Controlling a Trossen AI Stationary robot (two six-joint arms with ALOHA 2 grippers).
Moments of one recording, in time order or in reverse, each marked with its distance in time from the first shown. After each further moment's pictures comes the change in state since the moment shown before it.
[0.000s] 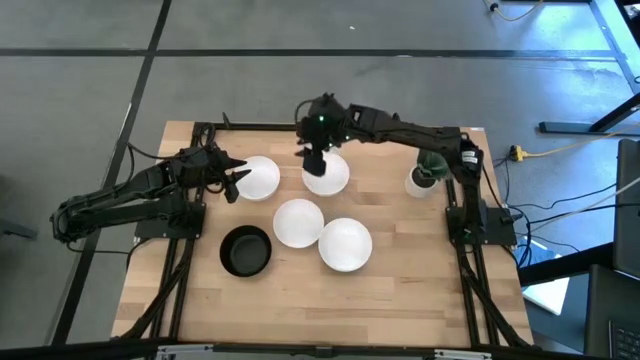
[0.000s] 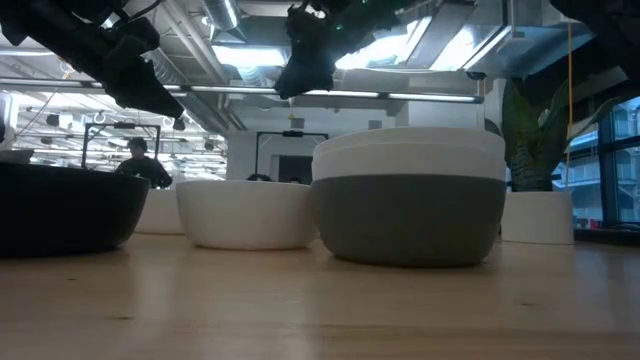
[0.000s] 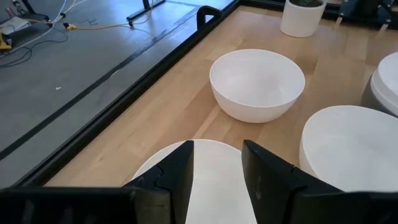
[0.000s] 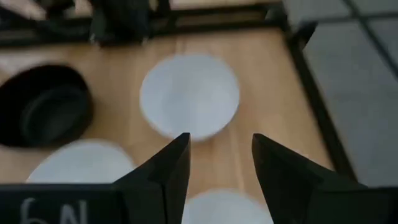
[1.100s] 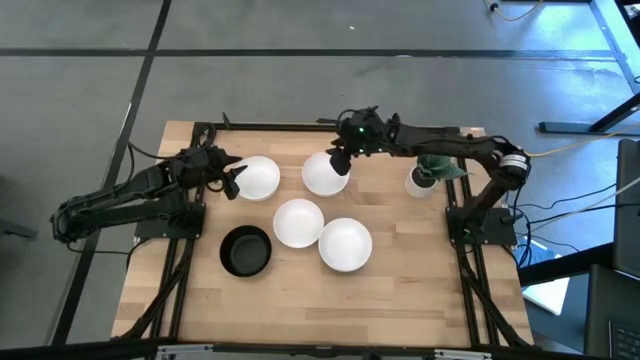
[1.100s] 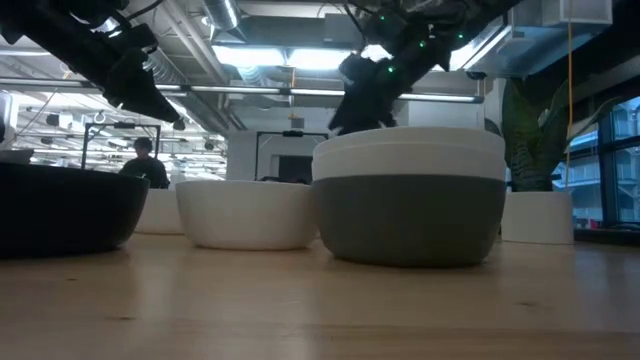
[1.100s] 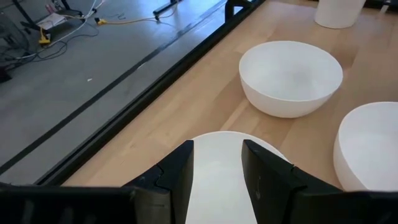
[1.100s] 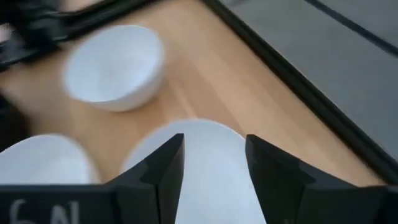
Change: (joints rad) left arm 0.003 -0.001 0.000 -0.031 -0.111 0.001; right arm -0.098 -0.344 -0.733 0.436 0.128 0.315
